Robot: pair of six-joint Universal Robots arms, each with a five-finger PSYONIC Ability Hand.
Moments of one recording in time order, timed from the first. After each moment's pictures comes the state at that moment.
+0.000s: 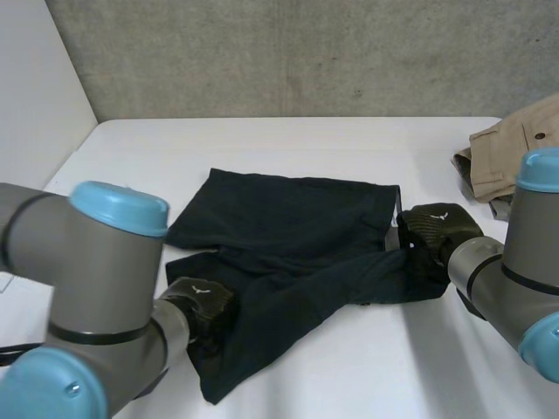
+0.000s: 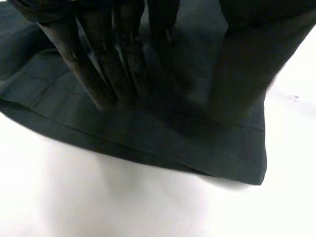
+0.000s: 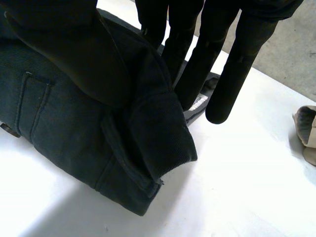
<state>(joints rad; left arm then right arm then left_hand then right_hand) 4.06 -1.98 -1.54 2.74 -1.66 3.28 1.95 -1.22 1.59 0.10 1.55 2.90 0.79 0.74 0.74 0.72 0.54 1.12 1.17 1.20 1.19 1.02</state>
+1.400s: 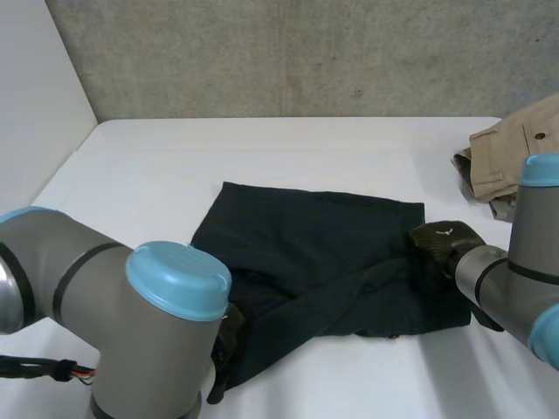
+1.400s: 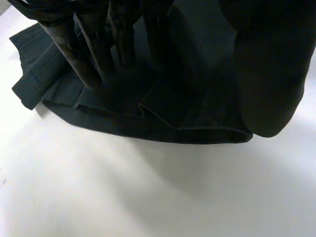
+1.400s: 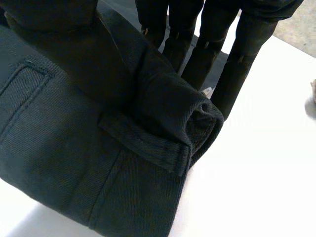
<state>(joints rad) 3.87 -2.01 -1.57 2.83 -1.90 3.38 1.89 -1.17 1.57 0.18 1.52 2.85 0.35 0.34 0.35 0.35 0.18 1.12 1.17 1.20 1.19 1.02</state>
